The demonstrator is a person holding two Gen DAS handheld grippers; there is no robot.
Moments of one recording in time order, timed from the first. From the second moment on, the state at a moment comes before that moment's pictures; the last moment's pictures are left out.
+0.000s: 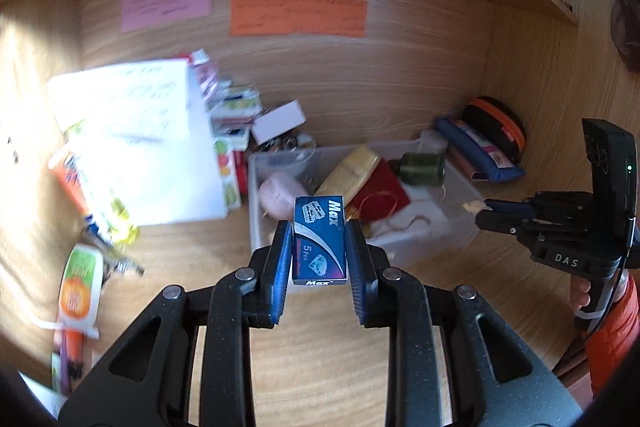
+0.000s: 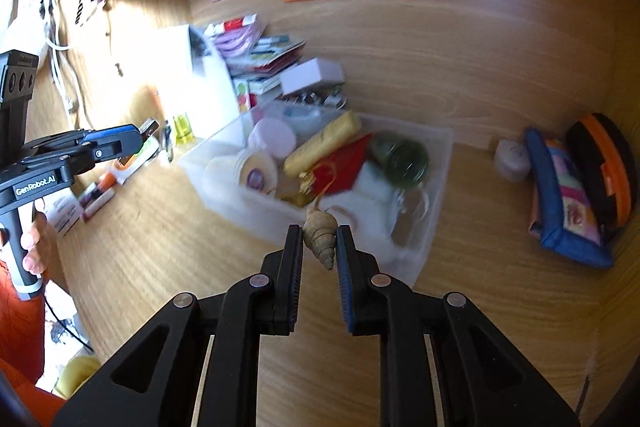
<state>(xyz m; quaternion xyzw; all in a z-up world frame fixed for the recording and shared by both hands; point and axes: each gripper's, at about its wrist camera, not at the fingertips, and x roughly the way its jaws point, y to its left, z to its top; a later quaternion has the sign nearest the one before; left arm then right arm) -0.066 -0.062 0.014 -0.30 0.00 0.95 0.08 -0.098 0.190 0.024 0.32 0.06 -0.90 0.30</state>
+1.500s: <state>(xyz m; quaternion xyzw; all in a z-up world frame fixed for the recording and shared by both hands) -0.168 -0.003 -0.035 -0.36 0.05 0.92 0.11 -0.161 0.171 0.002 0.33 0.08 -0.89 0.29</state>
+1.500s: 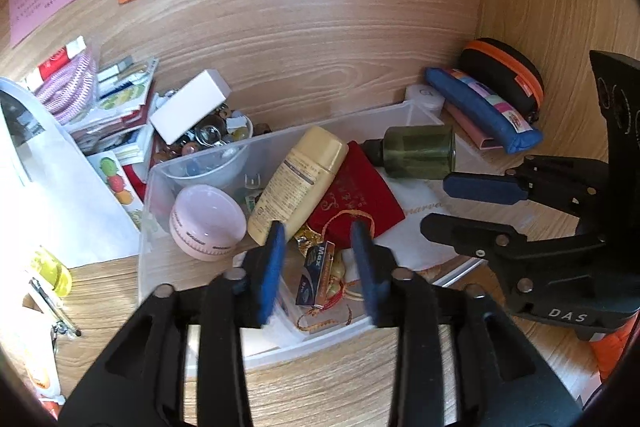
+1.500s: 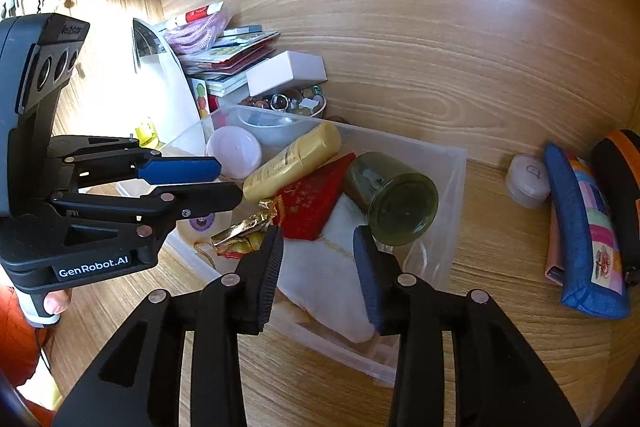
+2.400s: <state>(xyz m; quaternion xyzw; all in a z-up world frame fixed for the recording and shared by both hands) -0.089 -0.034 0.011 -0.31 0.01 0.95 0.00 -0.075 0.194 0.054 0.26 0.08 -0.94 0.21</state>
